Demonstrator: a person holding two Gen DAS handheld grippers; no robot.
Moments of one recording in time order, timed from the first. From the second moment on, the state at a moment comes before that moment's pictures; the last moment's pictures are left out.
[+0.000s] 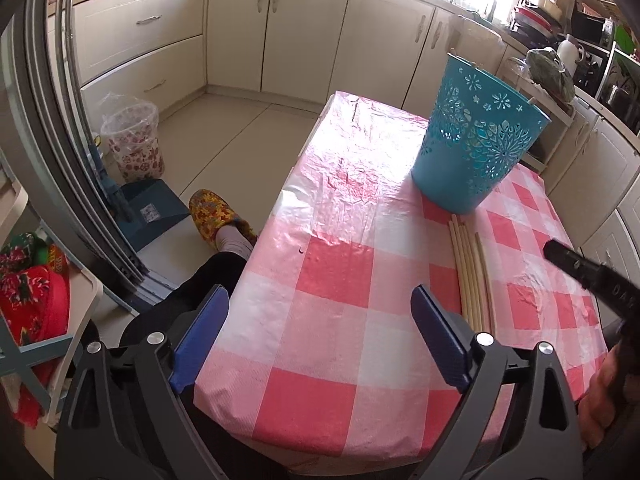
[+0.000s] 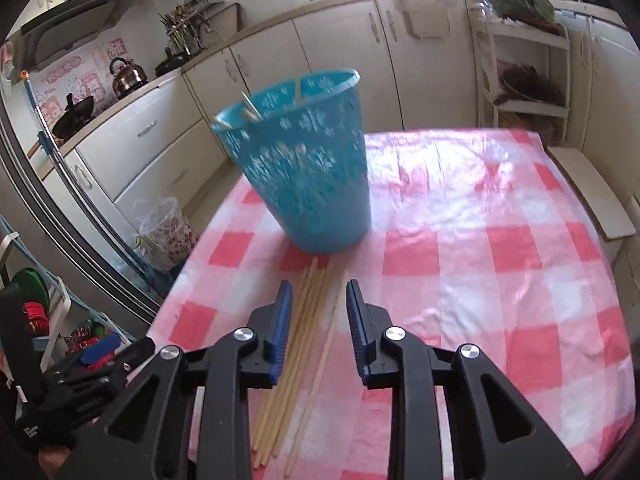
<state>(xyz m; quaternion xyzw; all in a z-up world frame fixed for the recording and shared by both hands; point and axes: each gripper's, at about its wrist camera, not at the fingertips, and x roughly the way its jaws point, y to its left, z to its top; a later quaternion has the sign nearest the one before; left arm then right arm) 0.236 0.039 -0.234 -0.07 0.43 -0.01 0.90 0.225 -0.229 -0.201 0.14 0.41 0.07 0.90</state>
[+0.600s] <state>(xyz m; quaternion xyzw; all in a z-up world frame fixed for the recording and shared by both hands) 0.213 0.047 -0.234 -0.10 0.43 -0.01 0.90 0.212 -0.216 -0.231 0.13 0.45 0.04 0.88</state>
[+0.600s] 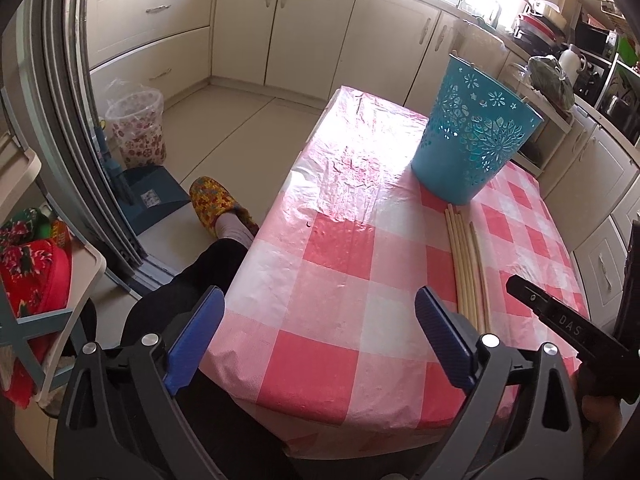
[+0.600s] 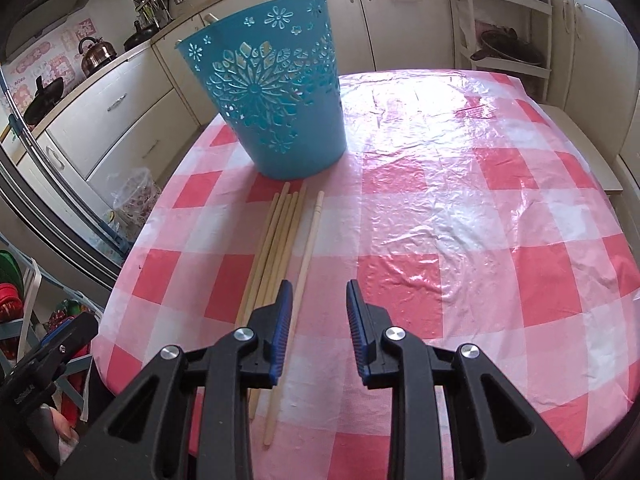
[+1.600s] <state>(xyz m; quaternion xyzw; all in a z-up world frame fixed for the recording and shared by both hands) 0.217 0.024 -0.265 -0.07 0.47 -0.02 0.88 0.222 -0.219 -0.244 0.13 0.45 0.03 0.88</state>
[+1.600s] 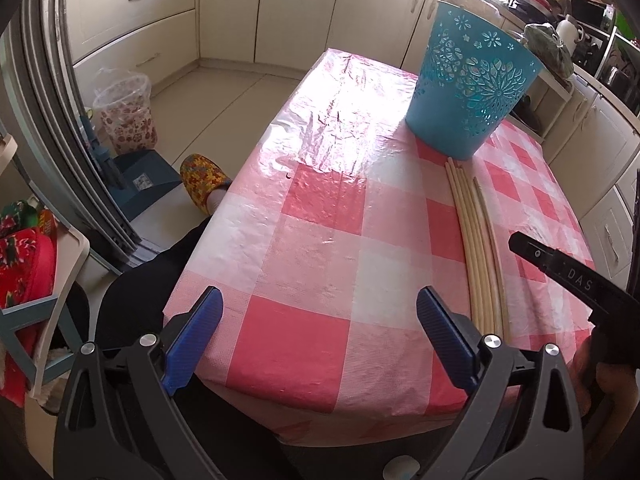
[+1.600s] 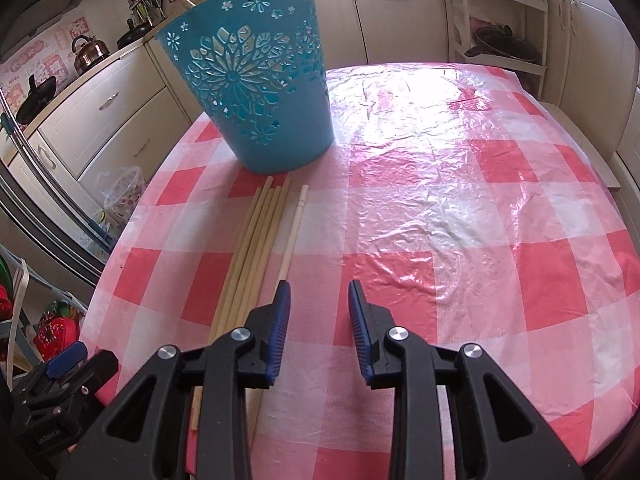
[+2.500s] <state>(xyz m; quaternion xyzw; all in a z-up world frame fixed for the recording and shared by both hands) 0.316 -0.058 -0.268 -0.03 0.49 -0.06 0.87 0.244 -0.246 -0.256 0.09 0.44 0.05 0.89</state>
